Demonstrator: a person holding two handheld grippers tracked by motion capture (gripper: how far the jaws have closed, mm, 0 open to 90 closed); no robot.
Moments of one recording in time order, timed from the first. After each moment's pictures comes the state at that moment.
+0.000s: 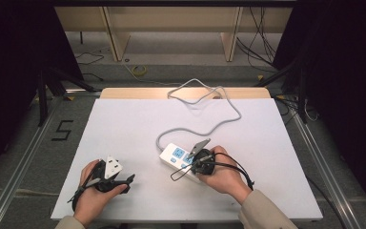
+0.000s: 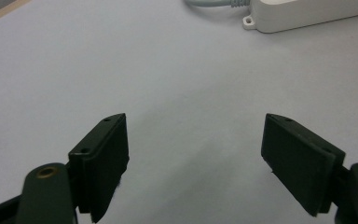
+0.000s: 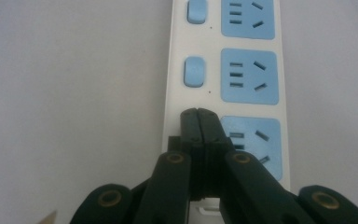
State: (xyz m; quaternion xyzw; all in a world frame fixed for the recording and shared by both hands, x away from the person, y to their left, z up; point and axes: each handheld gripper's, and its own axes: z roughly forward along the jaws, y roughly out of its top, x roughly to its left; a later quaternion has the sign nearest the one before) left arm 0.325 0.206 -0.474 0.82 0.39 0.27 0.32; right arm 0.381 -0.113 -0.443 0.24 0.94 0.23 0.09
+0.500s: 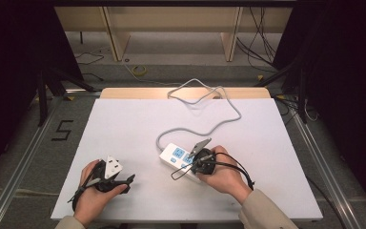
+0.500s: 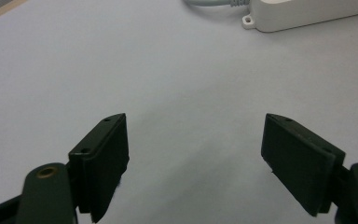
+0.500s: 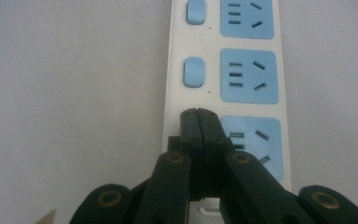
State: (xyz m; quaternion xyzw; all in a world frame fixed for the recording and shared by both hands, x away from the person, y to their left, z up) left arm 0.325 0.206 -0.475 0.82 0.39 0.27 0.32; right arm 0.382 -0.115 -0.443 0.24 0.94 0.24 0.08
